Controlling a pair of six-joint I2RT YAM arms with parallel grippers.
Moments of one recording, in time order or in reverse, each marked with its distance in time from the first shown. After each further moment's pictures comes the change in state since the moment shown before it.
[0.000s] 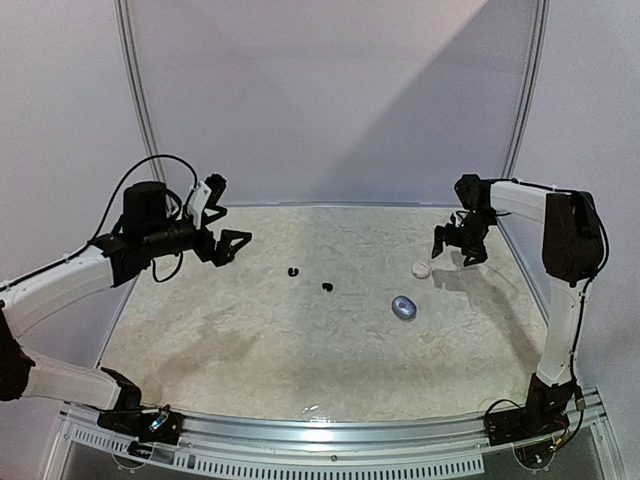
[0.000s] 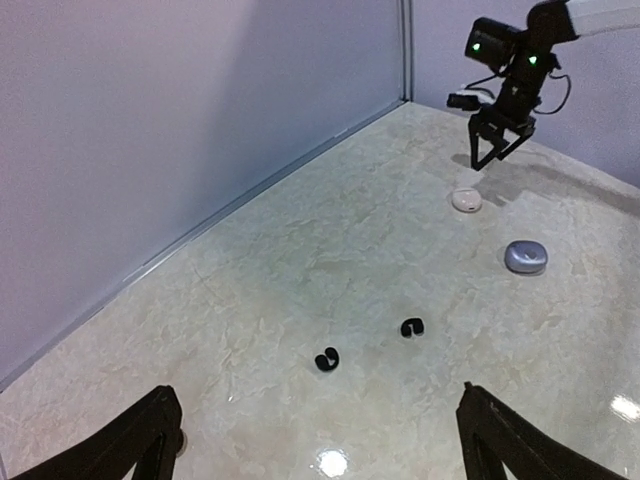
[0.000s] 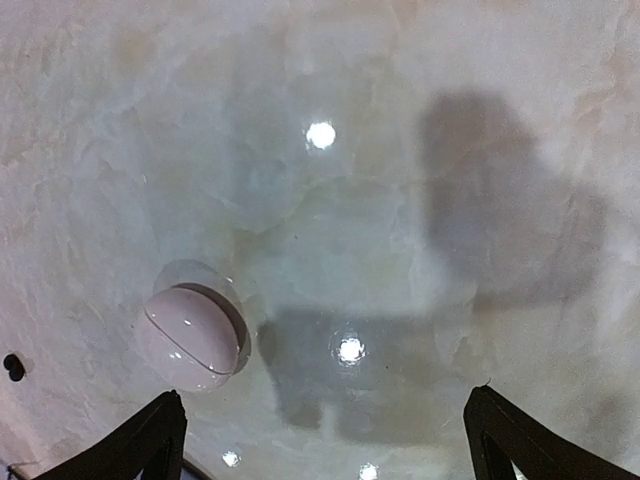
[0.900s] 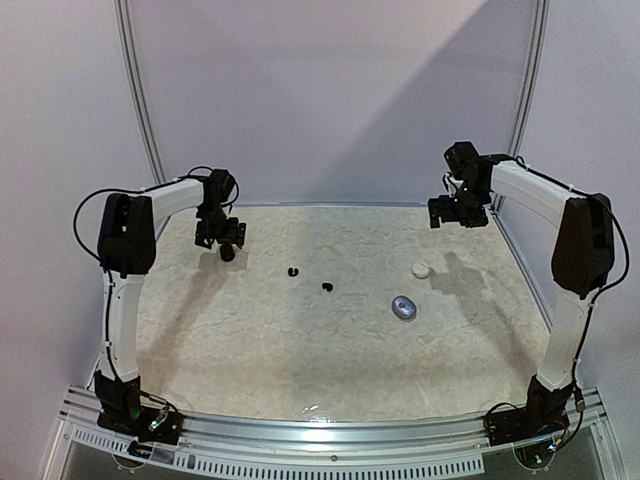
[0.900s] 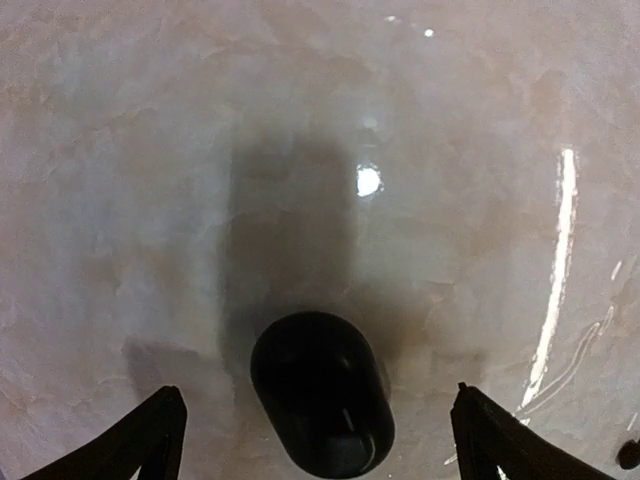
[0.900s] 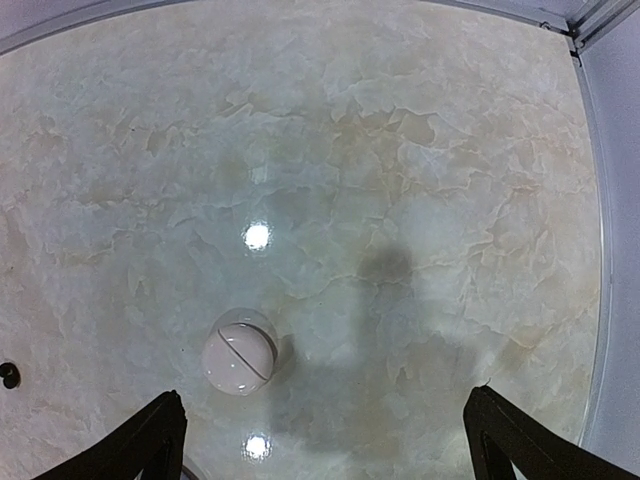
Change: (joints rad) left arm 0.167 1.182 1.167 -0.927 -0.493 -0.486; right arm 0.121 -0.135 0.114 0.007 0.307 -0.124
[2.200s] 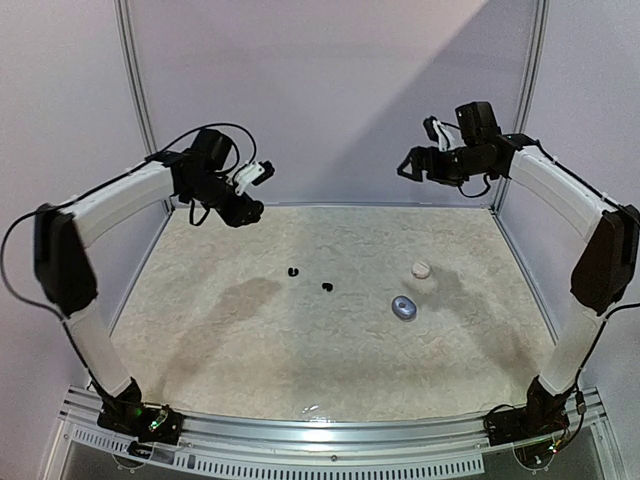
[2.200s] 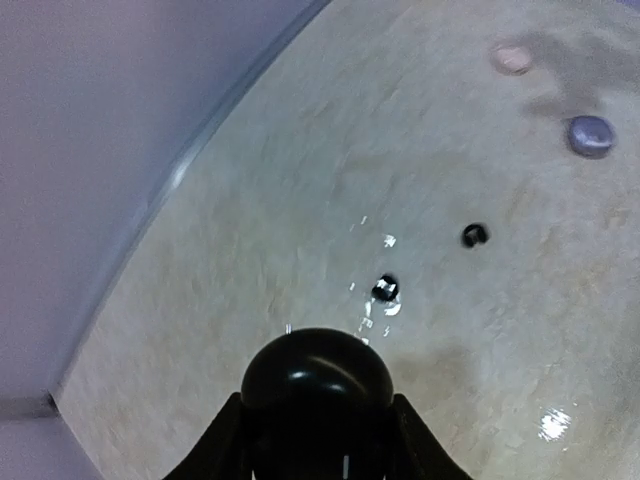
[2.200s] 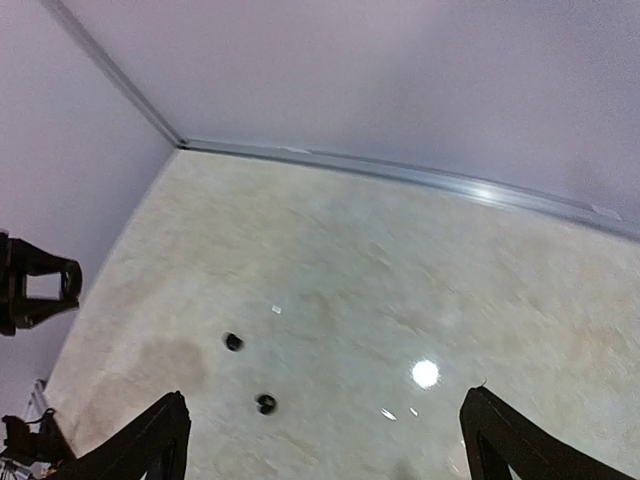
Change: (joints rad) left arm -0.198 -0.574 -0.336 0.156 0.248 0.702; right arm 0.068 -0.164 0.050 0.259 -0.451 -0.010
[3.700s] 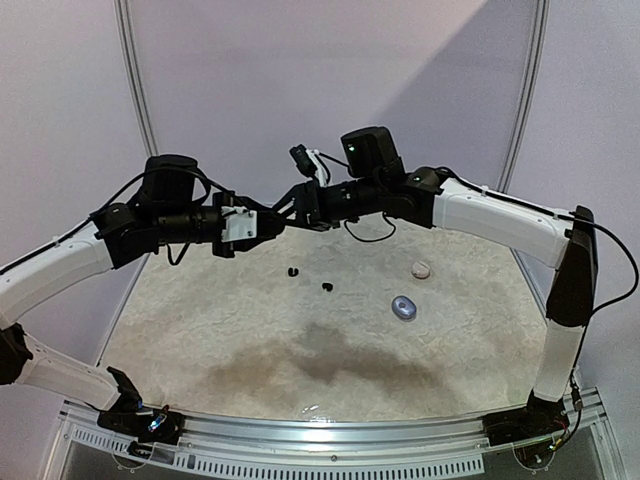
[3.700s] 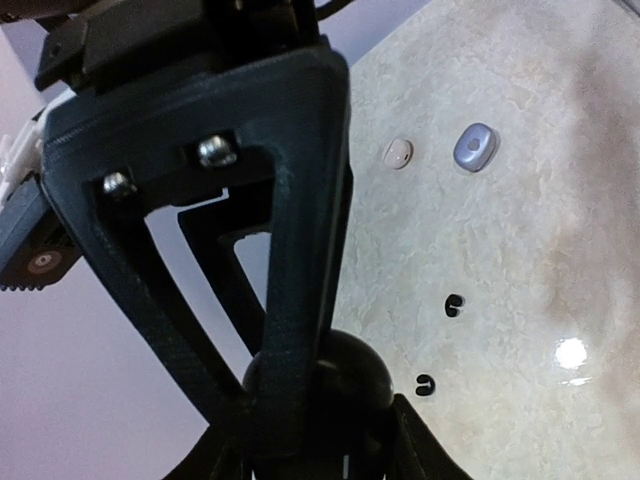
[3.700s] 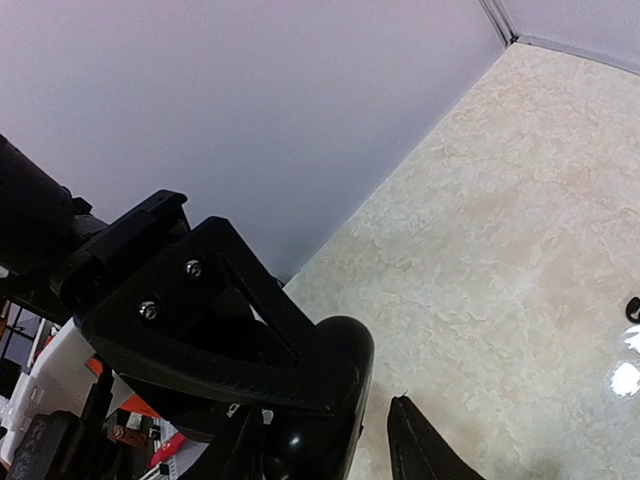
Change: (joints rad) left arm -0.275 -0.543 -0.517 0.427 0.146 0.692; right arm 0.541 0.121 0.004 0.357 -0.235 0.366
